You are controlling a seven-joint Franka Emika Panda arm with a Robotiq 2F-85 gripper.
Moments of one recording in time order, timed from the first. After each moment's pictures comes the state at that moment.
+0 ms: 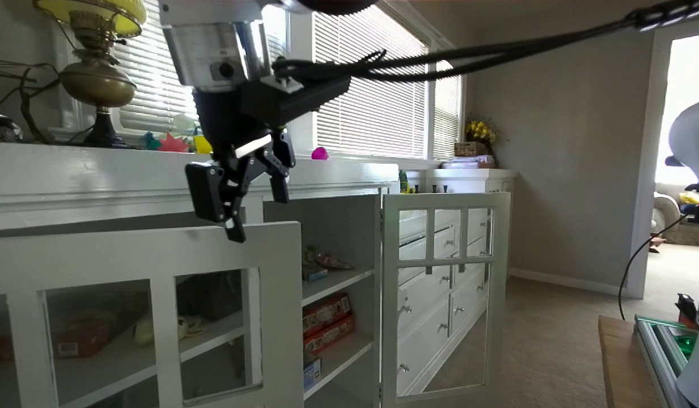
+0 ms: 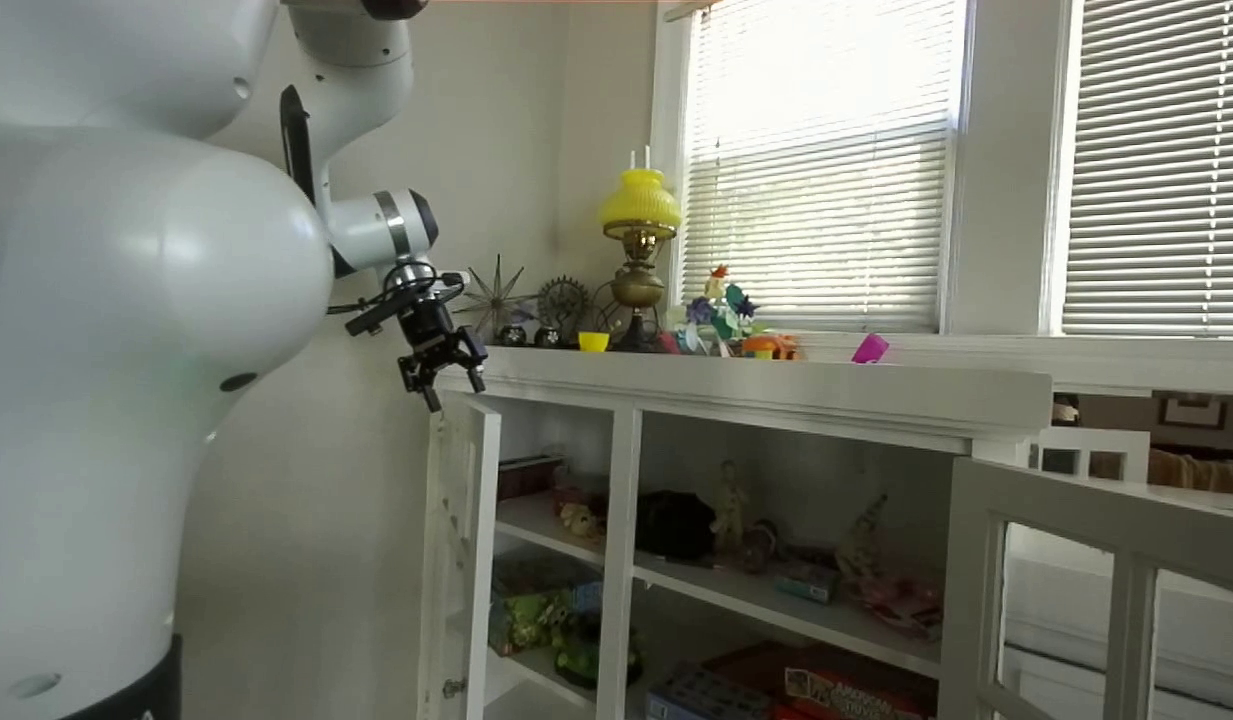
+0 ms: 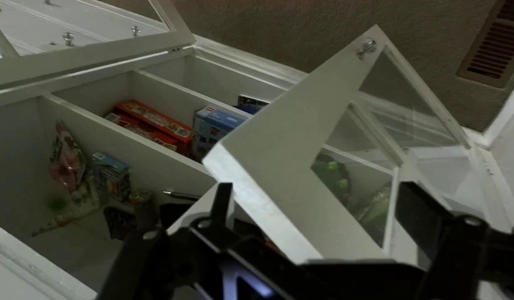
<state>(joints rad) 0.49 0.24 0.24 -1.89 -0.59 1.99 0.80</state>
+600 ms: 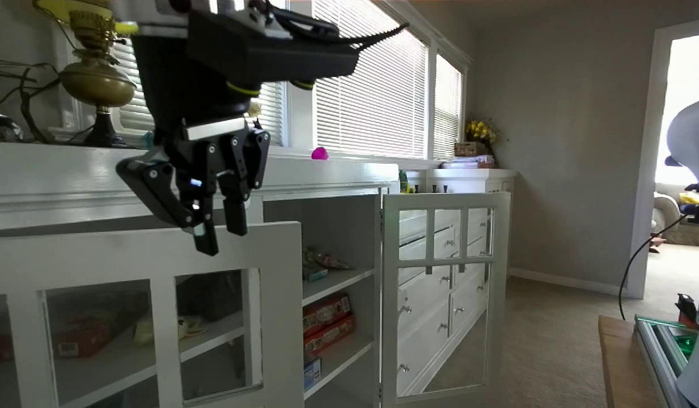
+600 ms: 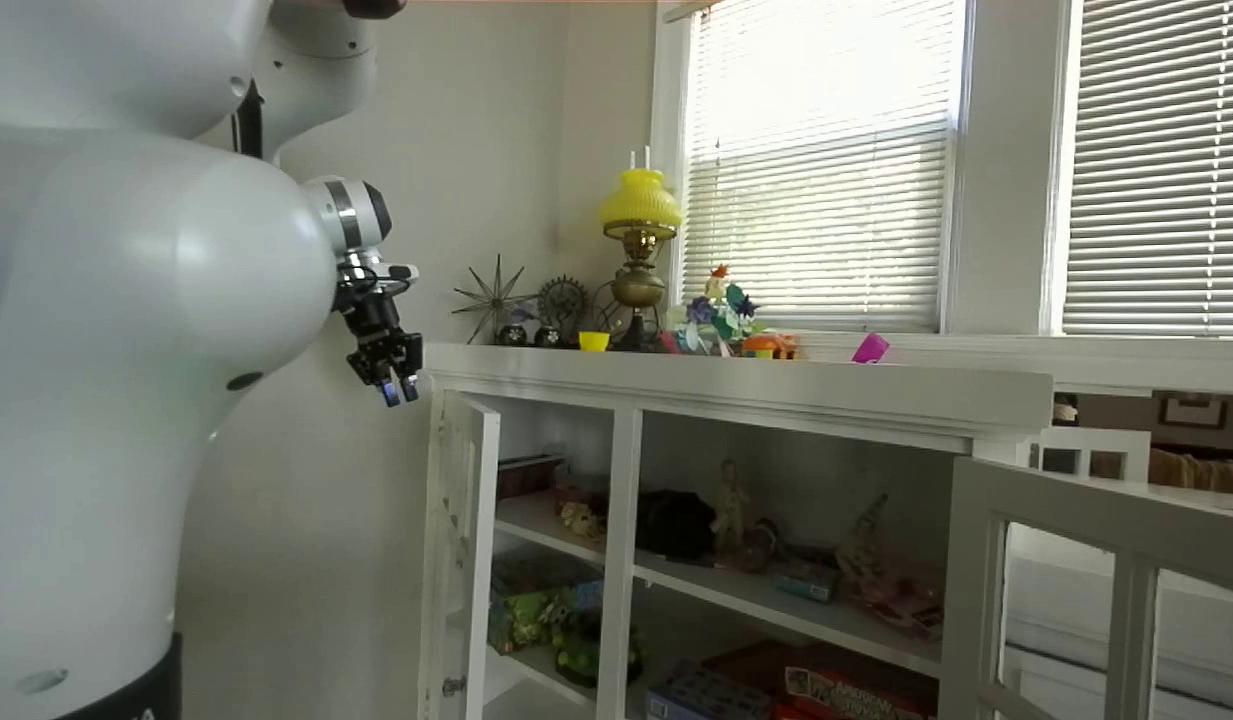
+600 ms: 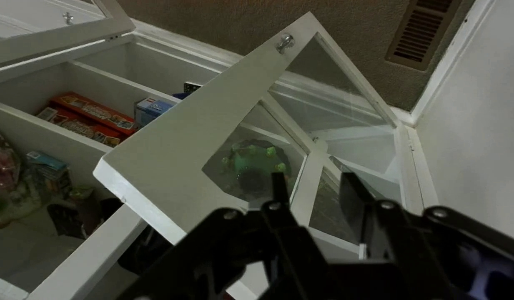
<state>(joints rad) 0.52 0.22 0.33 -1.91 -0.55 2.08 0.91</state>
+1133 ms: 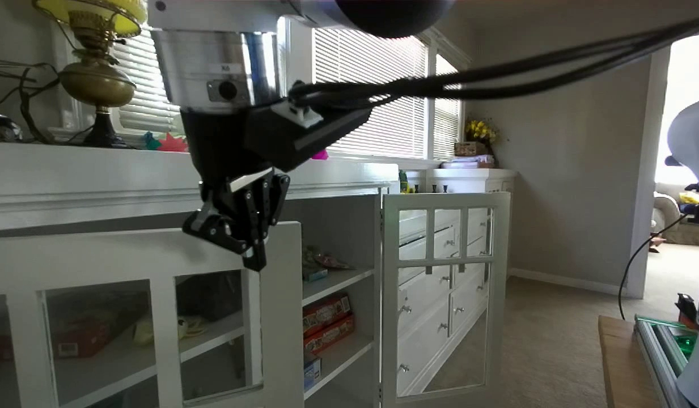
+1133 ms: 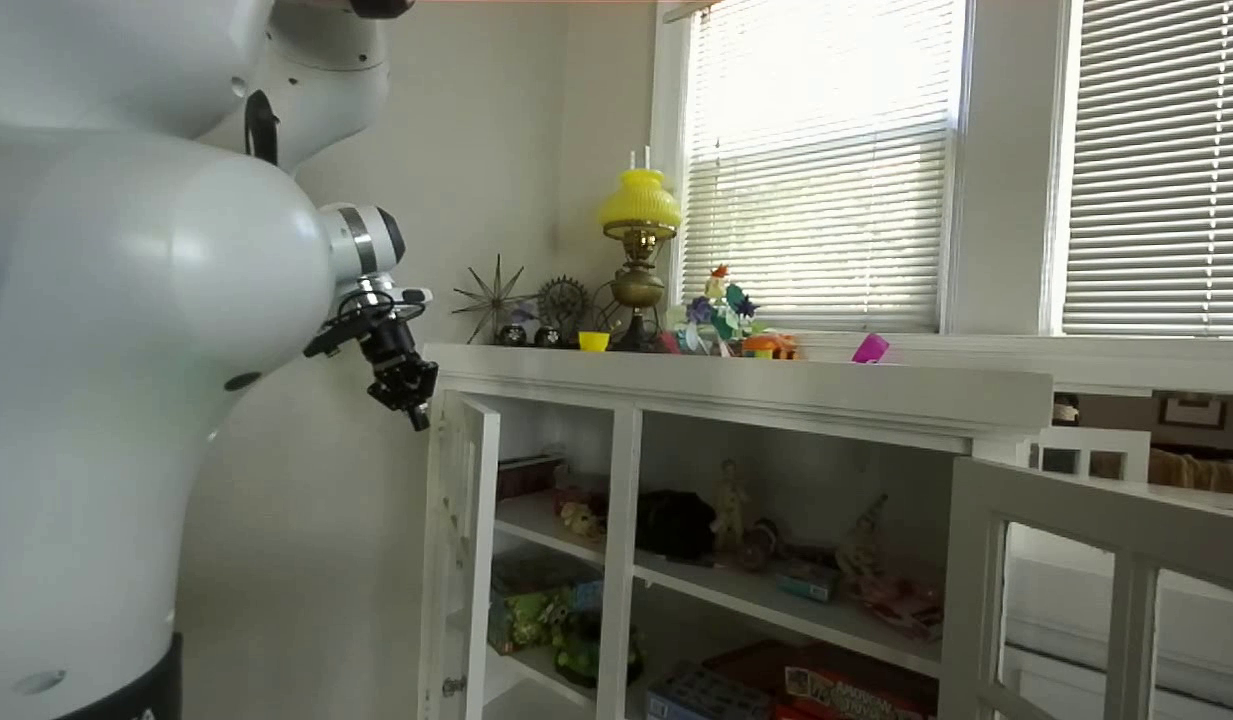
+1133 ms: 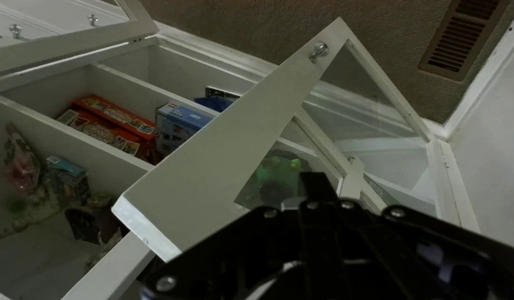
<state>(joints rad) 0.51 0.23 0.29 -2.01 -0.63 2.13 0.92</state>
